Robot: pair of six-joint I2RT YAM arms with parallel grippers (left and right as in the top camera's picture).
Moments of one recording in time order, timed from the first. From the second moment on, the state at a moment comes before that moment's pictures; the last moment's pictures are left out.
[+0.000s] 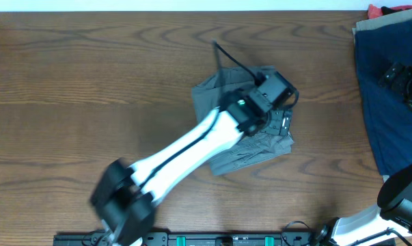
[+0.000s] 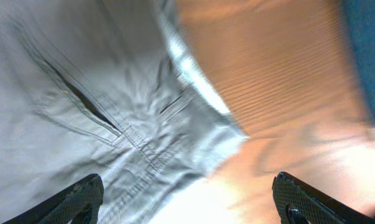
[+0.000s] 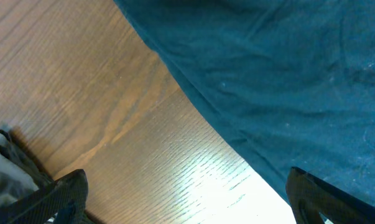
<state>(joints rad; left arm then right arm) -0.88 1.83 1.63 -0.81 0.03 -0.62 -0.51 1.80 1.64 -1.07 -0.12 0.24</state>
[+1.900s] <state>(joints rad) -0.75 2.27 1.63 -0.33 -0.13 -0.59 -0.51 1.80 1.64 -1.07 -0.12 0.24</state>
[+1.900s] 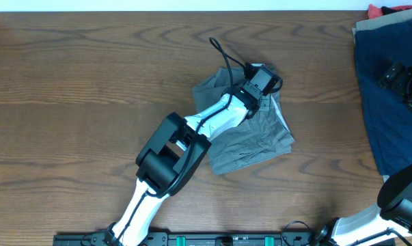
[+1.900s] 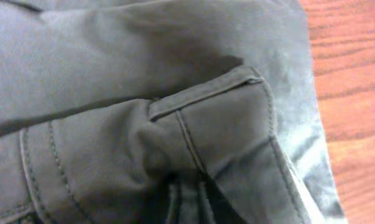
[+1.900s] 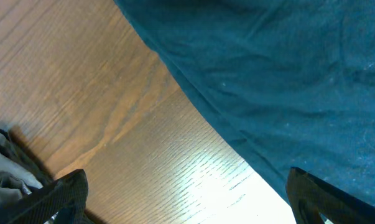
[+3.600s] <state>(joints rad) -0.90 1.80 1.63 -0.96 0.27 -0.53 -0.51 1.80 1.64 -1.07 -0.12 0.24</state>
